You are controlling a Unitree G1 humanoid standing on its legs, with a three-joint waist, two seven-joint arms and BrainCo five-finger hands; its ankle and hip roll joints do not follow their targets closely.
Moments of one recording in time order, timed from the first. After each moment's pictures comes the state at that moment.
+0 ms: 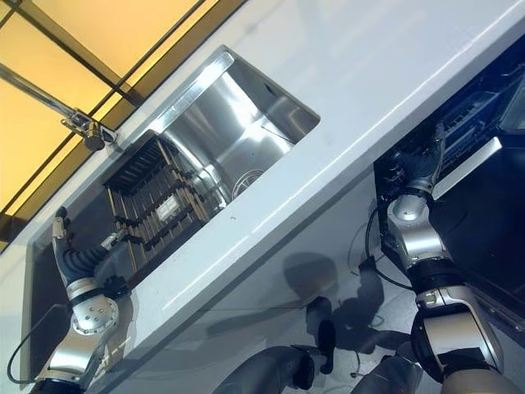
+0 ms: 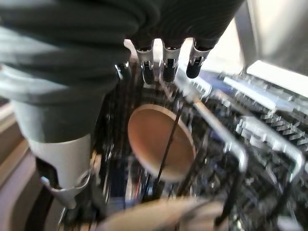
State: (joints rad) left arm -0.04 0.52 -0.04 0.09 -0.13 -0.16 0.82; right arm -0.76 -0.64 0.13 0.57 0.25 -0.06 -0.65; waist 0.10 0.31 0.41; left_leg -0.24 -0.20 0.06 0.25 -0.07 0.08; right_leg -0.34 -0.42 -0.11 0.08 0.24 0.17
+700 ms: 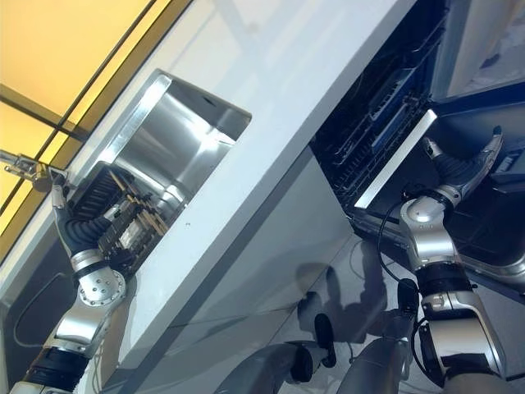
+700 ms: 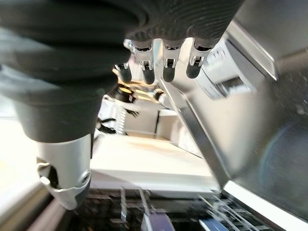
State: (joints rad) left arm -0.20 0.57 -0.10 0.10 -0.13 -0.16 0.87; right arm -0.65 -0.64 0.04 0.47 0.22 -0.05 -0.92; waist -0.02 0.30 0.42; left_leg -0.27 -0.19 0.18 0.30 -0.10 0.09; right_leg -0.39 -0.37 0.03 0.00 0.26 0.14
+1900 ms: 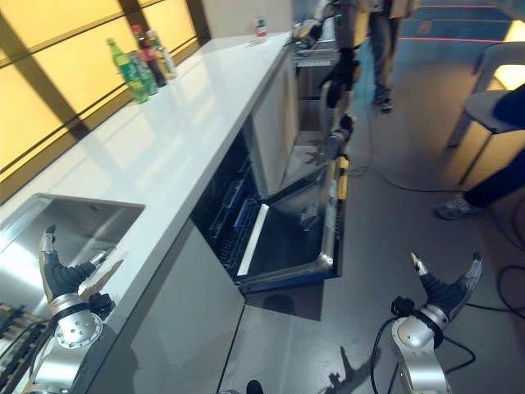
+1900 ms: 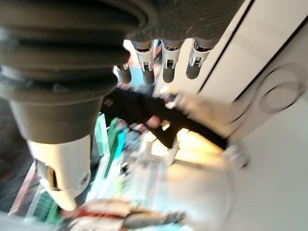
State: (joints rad) left arm 0.05 0.53 0.08 0.17 -0.02 -0.14 0.73; right arm 0.10 -0.40 -0.07 0.18 0.24 -0.18 -0.87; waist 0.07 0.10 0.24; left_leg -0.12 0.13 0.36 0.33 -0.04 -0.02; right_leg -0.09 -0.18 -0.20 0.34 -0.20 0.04
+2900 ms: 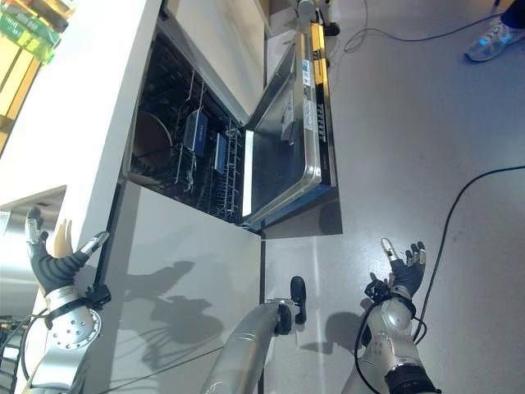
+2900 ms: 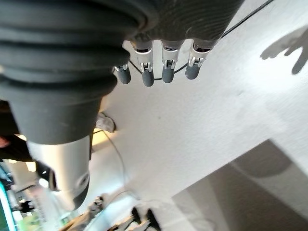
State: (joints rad) left arm 0.07 0.52 0.09 0.01 -0.05 -0.25 0.73; right arm -0.18 -0.37 0.08 0.49 0.77 -0.47 -0.51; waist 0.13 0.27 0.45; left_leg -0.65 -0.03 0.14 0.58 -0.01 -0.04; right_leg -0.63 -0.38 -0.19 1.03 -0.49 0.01
